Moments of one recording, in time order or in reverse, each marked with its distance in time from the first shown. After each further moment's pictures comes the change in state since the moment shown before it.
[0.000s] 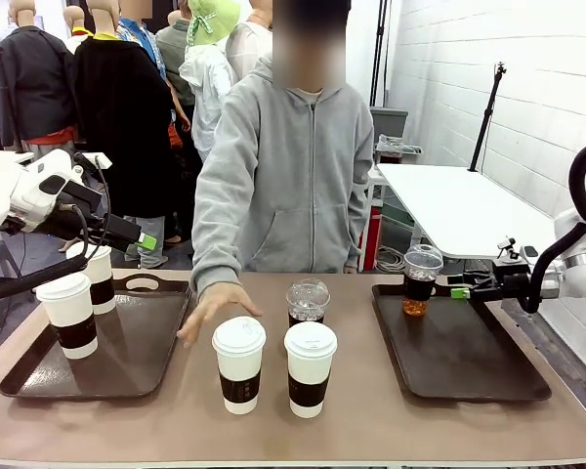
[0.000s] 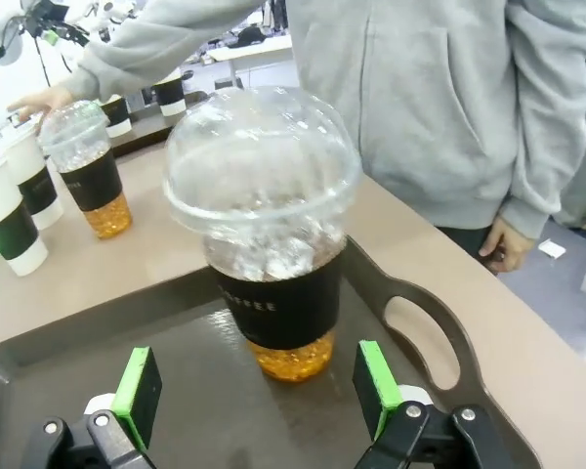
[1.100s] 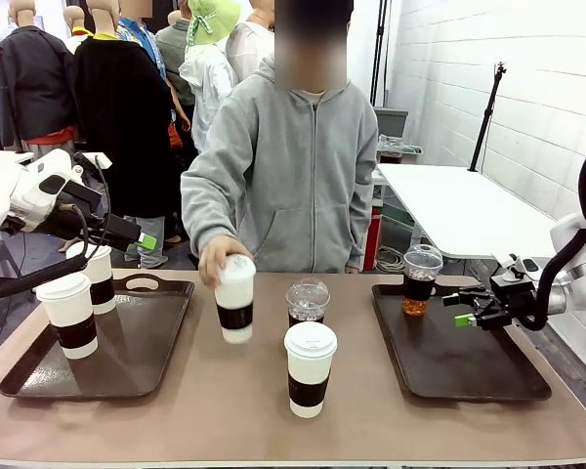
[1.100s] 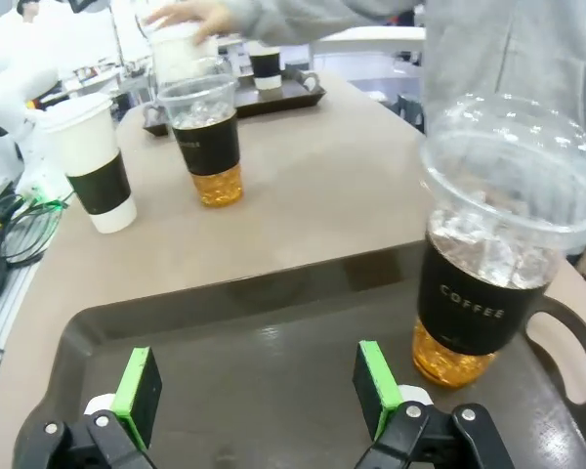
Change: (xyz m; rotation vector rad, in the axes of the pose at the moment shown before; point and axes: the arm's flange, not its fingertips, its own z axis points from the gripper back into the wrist) left arm 0.000 0.000 0.000 0.000 0.000 0.000; right arm -0.012 0.074 -0.017 0.172 0.054 0.090
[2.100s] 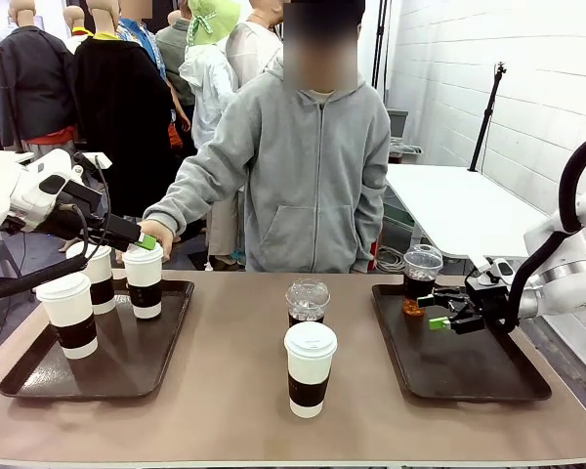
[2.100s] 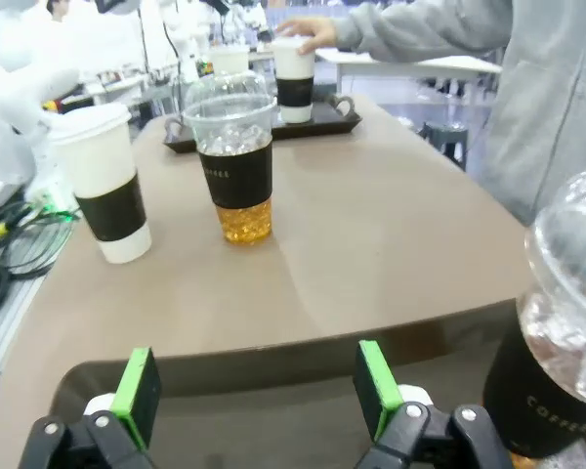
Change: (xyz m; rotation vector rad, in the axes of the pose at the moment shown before) left arm 0.000 0.000 0.000 0.000 0.000 0.000; right arm 0.009 0.011 -0.061 0.039 -0.055 0.049
